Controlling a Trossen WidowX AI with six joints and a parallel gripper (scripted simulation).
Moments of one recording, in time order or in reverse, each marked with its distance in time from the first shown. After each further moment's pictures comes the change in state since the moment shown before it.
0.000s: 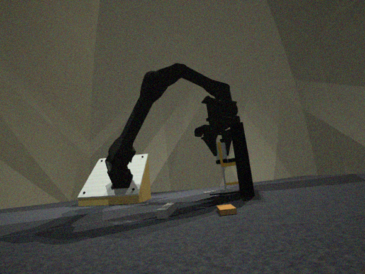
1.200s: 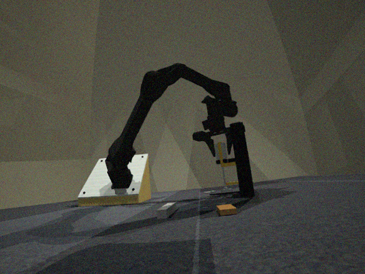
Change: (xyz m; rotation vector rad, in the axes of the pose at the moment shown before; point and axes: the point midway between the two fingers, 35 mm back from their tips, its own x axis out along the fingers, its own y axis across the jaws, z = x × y) arm 0.000 0.000 0.000 1.168 -0.001 0.001
